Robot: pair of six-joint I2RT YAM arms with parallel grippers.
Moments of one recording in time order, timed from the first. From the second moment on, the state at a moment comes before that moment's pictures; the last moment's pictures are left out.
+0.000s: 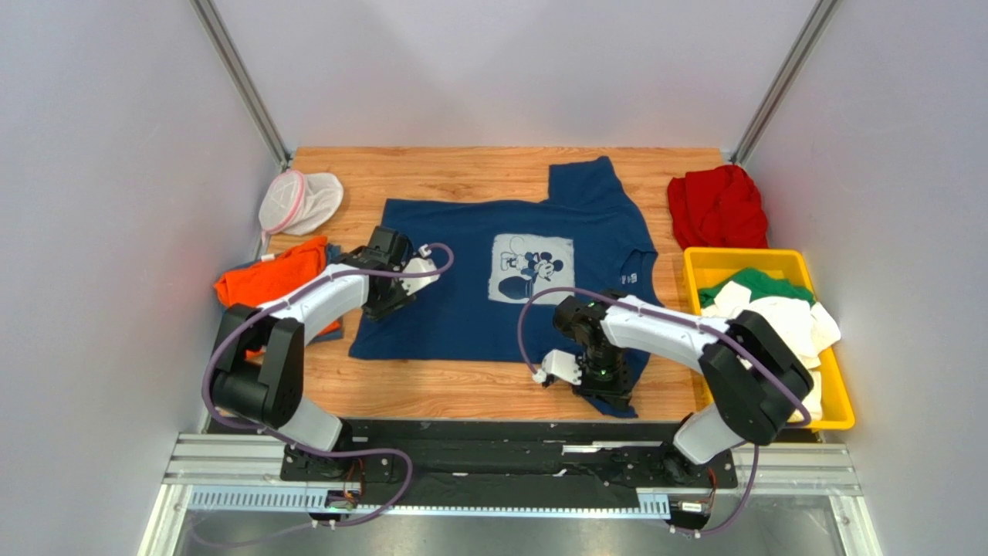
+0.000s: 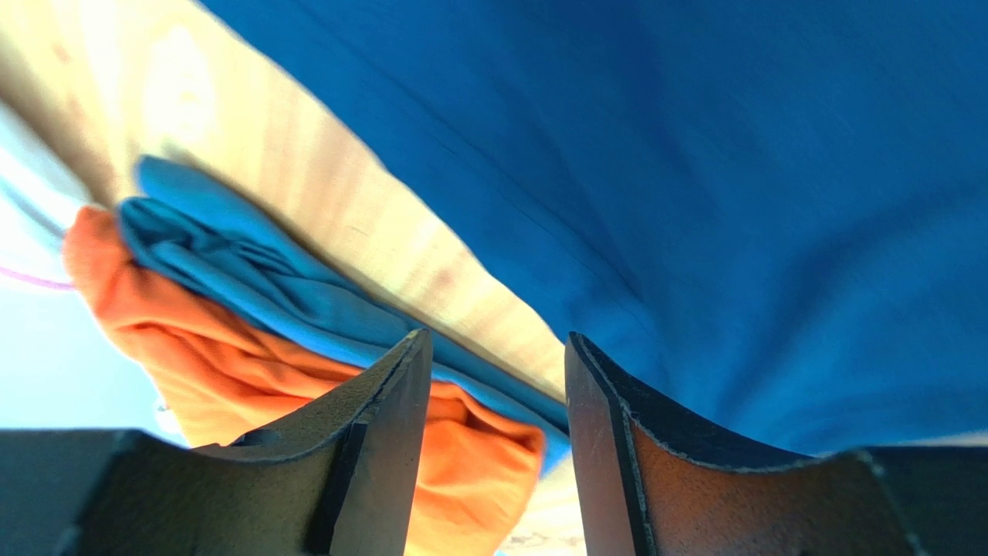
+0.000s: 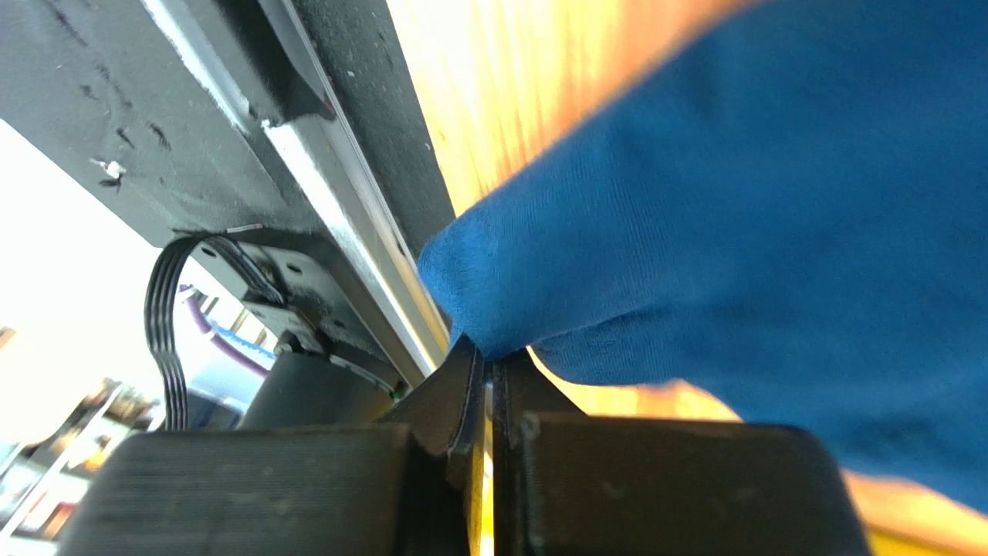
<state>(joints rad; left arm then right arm) -0.31 1.54 0.91 -0.54 -0.26 0.75 0.76 1.56 0.83 -1.14 -0.16 -0.69</state>
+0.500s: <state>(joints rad) -0.30 1.21 0.70 -0.72 -0.11 0.90 0.76 1.40 0.90 -1.23 -0.09 -0.67</state>
